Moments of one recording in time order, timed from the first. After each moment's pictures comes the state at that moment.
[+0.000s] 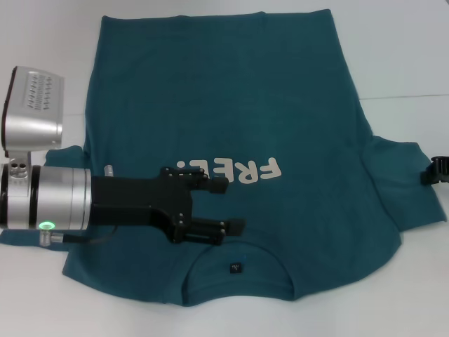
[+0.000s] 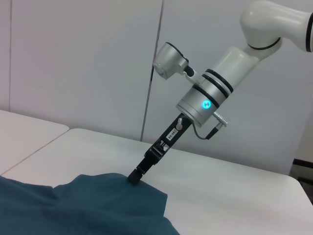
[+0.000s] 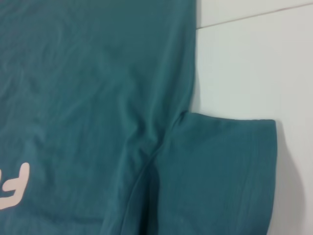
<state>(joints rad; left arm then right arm) -0.70 -2.09 -2.26 -0.69 -1.20 1.57 -1.44 0.67 1.92 -0.68 -0.74 -2.64 -1.14 2.56</state>
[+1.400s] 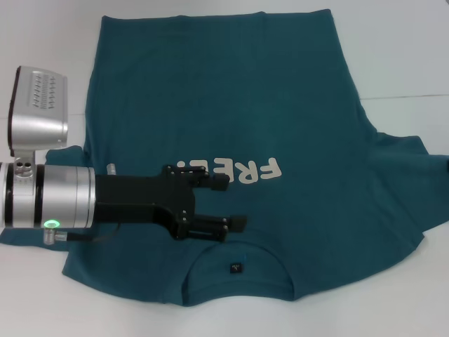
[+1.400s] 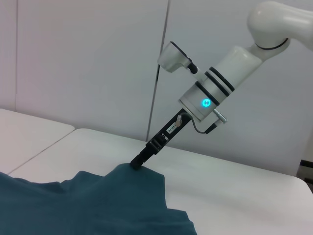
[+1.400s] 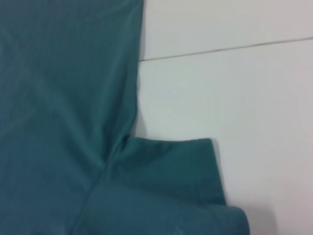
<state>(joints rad) -0.70 -2.10 -2.26 -0.69 -1.20 1.55 -1.44 0.67 1.92 -0.68 -0.74 -2.74 -0.99 2.55</state>
